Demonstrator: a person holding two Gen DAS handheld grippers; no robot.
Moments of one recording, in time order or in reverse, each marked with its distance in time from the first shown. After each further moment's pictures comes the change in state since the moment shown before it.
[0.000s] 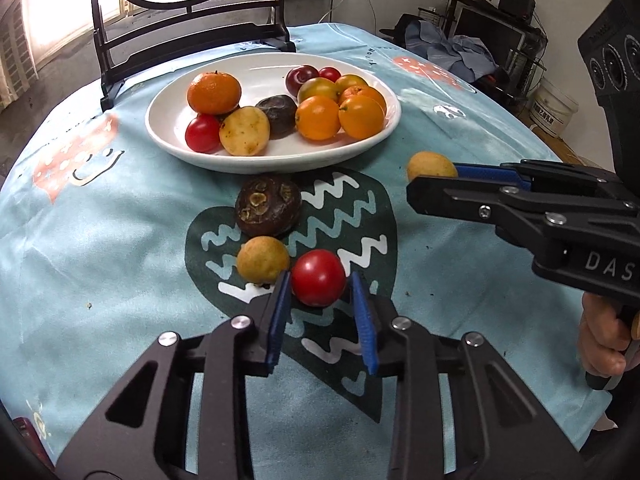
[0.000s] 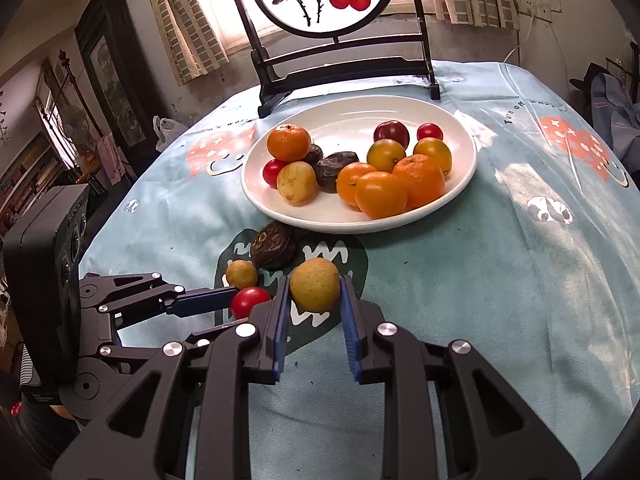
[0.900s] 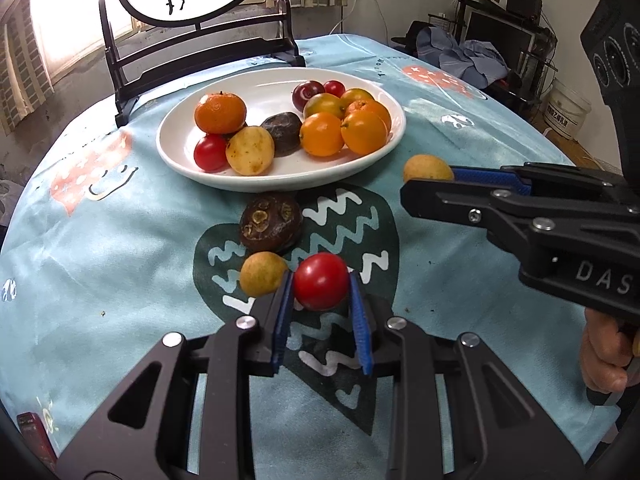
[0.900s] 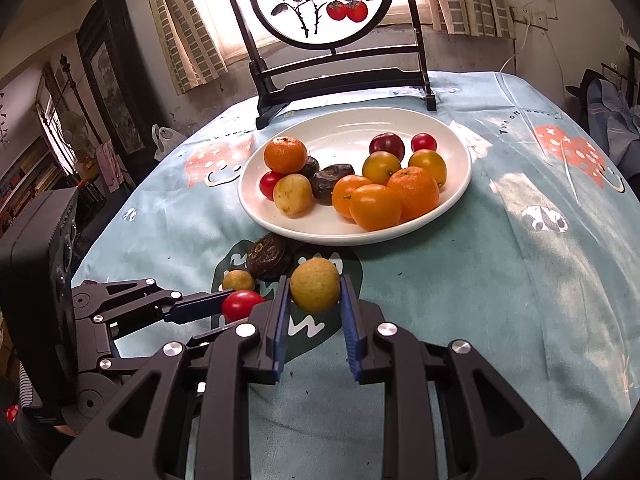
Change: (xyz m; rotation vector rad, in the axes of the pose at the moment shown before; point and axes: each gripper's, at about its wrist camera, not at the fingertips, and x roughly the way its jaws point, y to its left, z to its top) left arm -0.006 -0.013 0.003 0.015 -0.049 0.079; right arm -0.003 -0.001 0.000 -0.005 -0.046 -0.010
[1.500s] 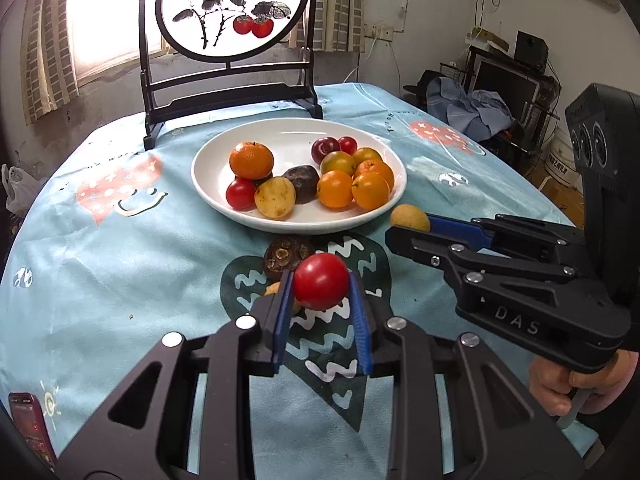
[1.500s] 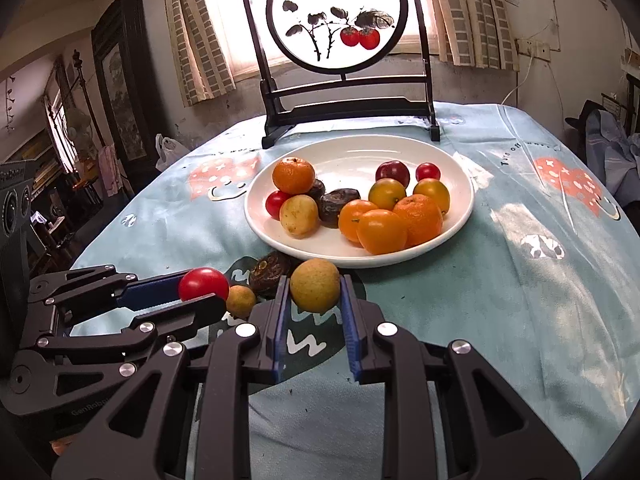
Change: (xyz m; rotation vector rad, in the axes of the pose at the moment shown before) left arm -0.040 0.009 0.002 -0.093 -0.159 0.007; right arm -0.003 0.011 -0.002 -0.068 -0.105 -0.018
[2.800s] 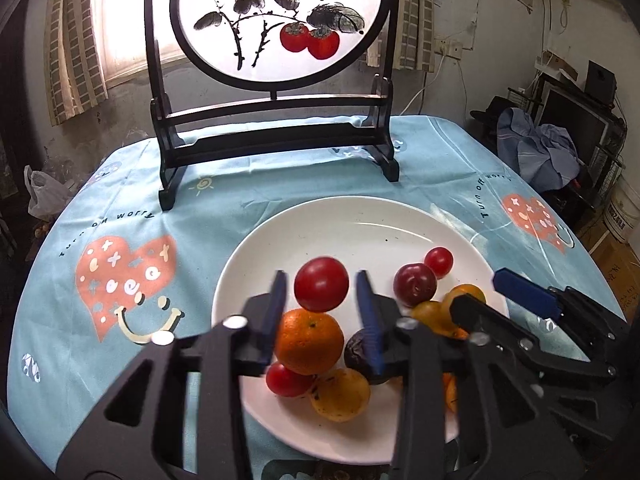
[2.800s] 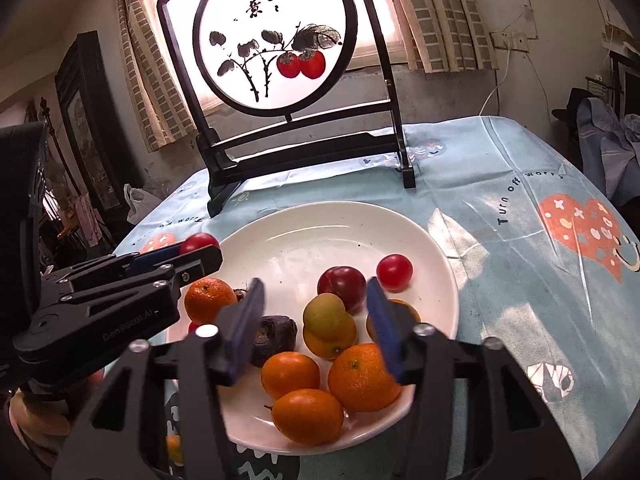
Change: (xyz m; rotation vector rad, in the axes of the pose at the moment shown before) left arm 0.099 0.045 0.133 -0.106 -0.006 0.197; right arm 0.067 -0.065 0.089 0.128 -0.074 -0.042
